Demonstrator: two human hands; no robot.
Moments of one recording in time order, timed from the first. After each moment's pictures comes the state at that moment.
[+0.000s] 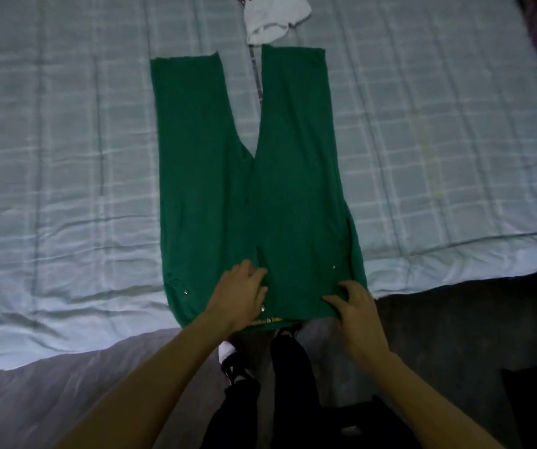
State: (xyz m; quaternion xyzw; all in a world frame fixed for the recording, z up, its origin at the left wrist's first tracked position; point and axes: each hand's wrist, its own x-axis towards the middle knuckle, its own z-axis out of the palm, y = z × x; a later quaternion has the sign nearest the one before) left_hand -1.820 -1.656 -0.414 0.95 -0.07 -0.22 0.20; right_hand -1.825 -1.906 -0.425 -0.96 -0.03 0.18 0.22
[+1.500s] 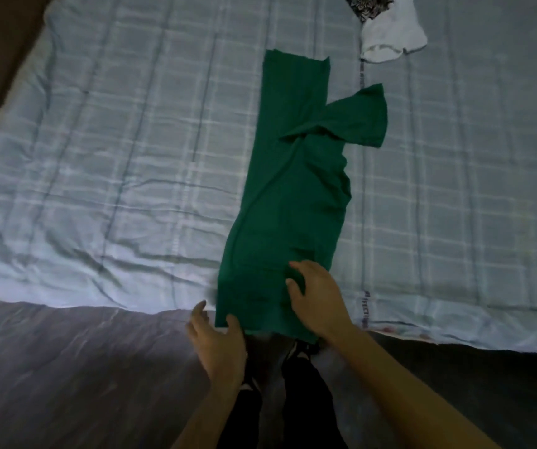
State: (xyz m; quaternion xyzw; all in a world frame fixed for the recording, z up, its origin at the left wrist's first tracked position) left_hand -1.945 -1.595 -0.436 0.63 0.61 0.05 0.48; right_hand -1.820 -1.702 -0.426 -0.91 -0.18 0.26 0.25
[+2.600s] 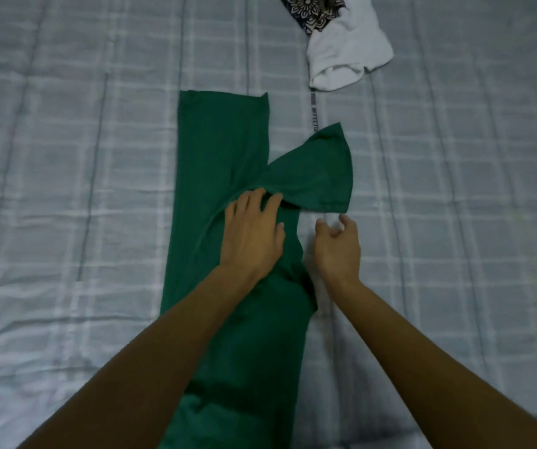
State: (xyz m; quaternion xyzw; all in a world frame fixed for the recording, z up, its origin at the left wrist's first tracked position) left_hand -1.552 -1.552 -0.483 0.97 0.08 0.01 0.22; right_hand -1.527 -1.680 -0.467 -0.83 0.23 0.16 0.48
